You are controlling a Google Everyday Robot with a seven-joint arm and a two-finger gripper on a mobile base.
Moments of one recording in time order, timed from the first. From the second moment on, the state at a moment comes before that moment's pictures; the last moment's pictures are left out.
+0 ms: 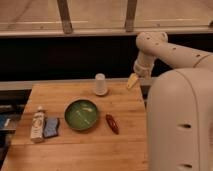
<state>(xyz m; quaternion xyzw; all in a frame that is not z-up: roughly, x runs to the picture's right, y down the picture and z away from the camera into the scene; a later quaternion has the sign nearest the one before) 0.167 -0.037 0.801 -0.33 0.13 0.43 0.83</state>
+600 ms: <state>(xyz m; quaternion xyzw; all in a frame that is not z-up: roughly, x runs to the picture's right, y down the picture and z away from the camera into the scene) 0.019 -0.071 0.816 -0.34 0.08 0.35 0.87</state>
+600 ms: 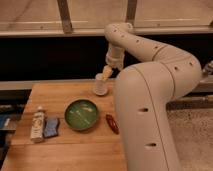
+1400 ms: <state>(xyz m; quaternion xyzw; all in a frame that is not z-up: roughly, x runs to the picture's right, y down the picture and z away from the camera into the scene) -0.047 0.046 0.722 -0.38 0.05 0.33 0.86</state>
